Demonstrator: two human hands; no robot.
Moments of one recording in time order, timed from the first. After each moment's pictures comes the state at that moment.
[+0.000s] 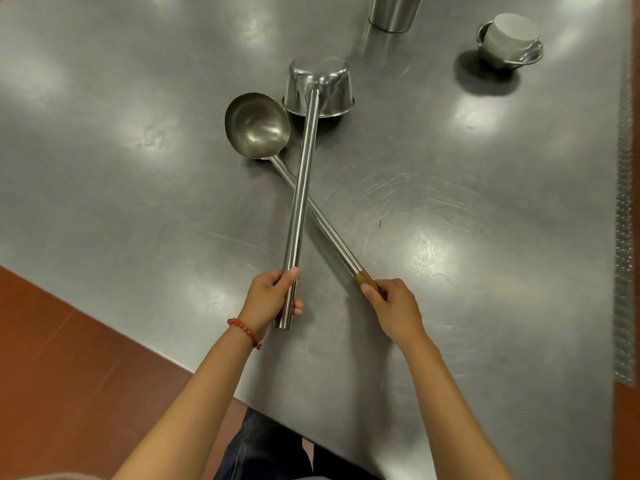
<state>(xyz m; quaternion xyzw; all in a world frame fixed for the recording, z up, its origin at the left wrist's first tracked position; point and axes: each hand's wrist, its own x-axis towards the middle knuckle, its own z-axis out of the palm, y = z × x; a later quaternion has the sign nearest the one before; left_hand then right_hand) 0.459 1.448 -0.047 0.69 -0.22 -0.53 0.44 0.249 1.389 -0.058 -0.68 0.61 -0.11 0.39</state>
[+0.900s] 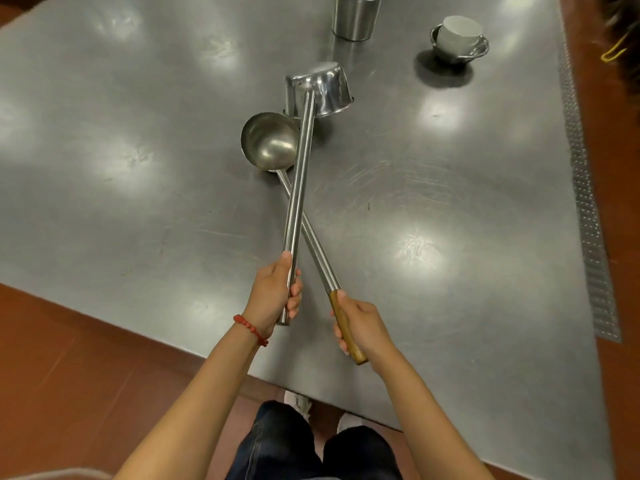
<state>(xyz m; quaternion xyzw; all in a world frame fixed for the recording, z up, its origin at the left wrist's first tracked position) 0.453 1.484 0.002 0.62 -0.25 -0.59 0.46 0.296 1.489 -0.023 -0.40 0.62 -0.19 0.65</state>
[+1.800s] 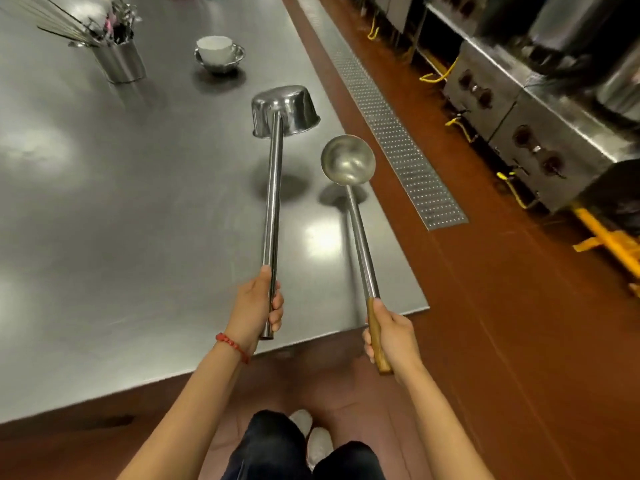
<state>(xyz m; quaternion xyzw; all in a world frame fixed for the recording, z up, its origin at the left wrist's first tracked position) 0.247 1.581 0.020 0.53 -0.41 -0.67 0.32 0.069 1.684 0.002 -0.13 0.70 -0.48 0.51</state>
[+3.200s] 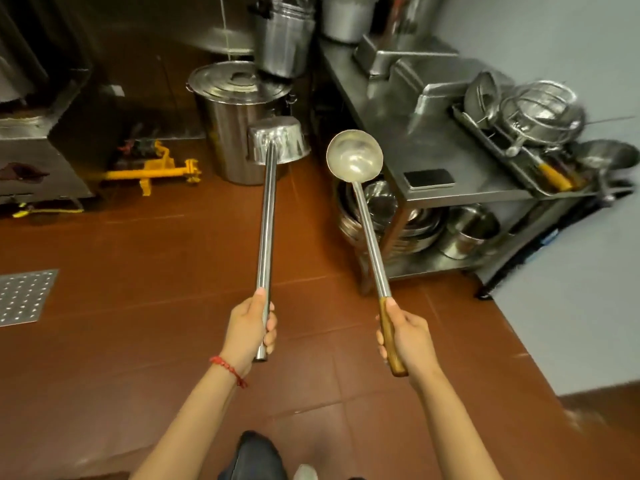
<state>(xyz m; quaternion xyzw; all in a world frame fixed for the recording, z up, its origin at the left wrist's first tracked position) -0.085 2.045 0.019 0.09 -0.66 -0.72 -0.19 0.004 2.257 0.041 0.34 0.68 -0.65 -0.01</state>
